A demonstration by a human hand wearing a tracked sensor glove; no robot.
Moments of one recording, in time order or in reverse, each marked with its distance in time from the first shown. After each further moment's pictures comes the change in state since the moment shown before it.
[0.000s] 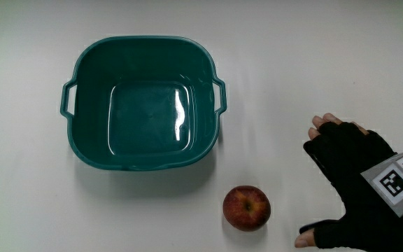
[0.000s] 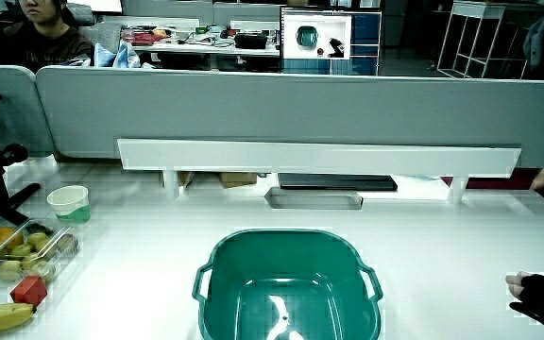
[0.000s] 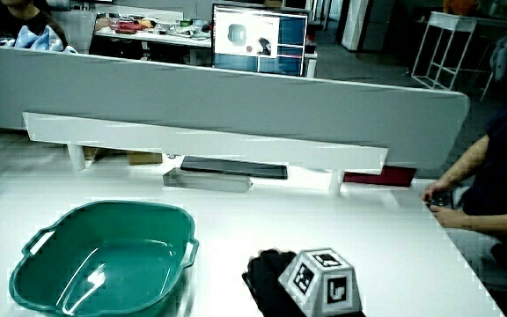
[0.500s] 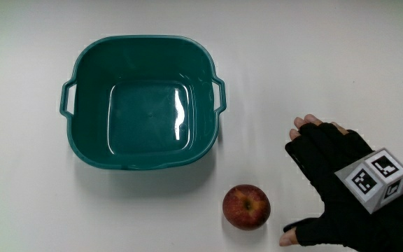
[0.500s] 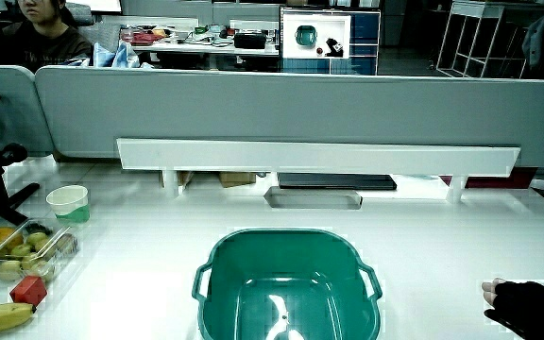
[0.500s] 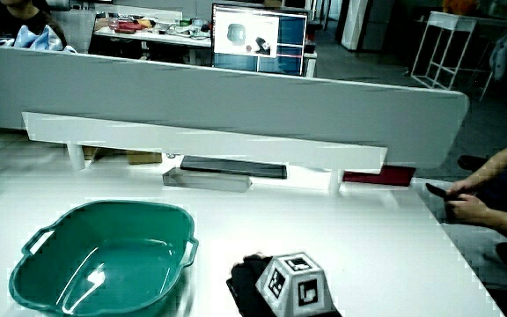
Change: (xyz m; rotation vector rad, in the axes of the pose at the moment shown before) arm -0.006 0.020 -0.021 0.021 -0.103 -0.006
